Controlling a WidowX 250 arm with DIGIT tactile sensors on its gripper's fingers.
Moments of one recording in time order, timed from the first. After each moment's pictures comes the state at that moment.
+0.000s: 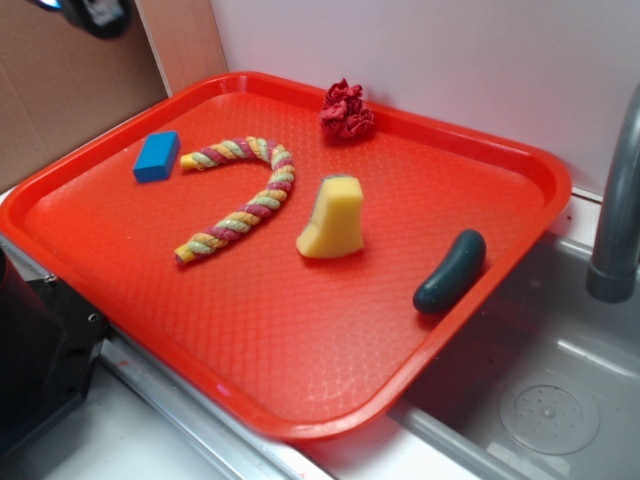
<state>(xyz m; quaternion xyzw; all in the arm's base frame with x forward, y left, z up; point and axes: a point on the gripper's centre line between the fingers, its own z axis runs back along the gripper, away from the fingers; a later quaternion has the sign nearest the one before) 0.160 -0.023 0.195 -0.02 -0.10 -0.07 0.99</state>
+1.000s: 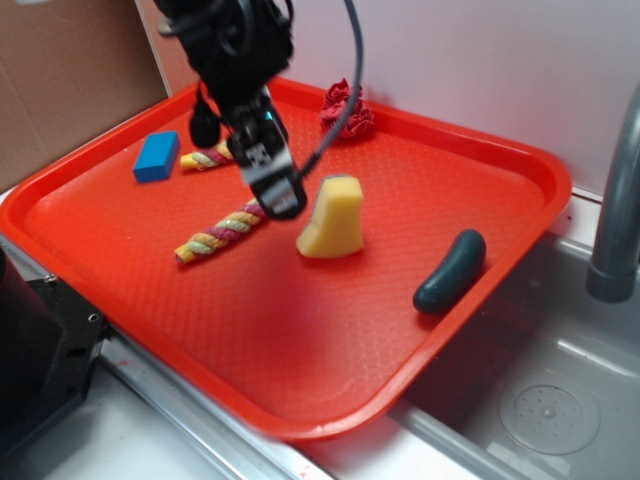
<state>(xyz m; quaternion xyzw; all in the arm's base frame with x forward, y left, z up) 0.205 -0.095 0.086 -0.07 -0.13 -0.28 0.95</state>
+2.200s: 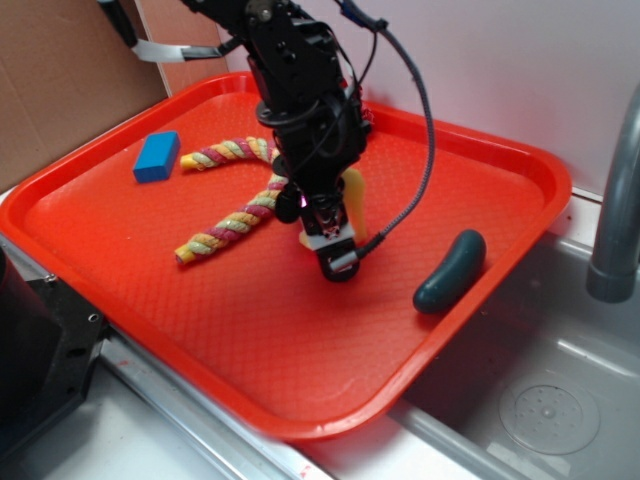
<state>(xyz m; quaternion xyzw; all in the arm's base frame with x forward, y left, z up) 0.239 -0.095 0.021 -0.02 -0.07 -0.25 0.97</state>
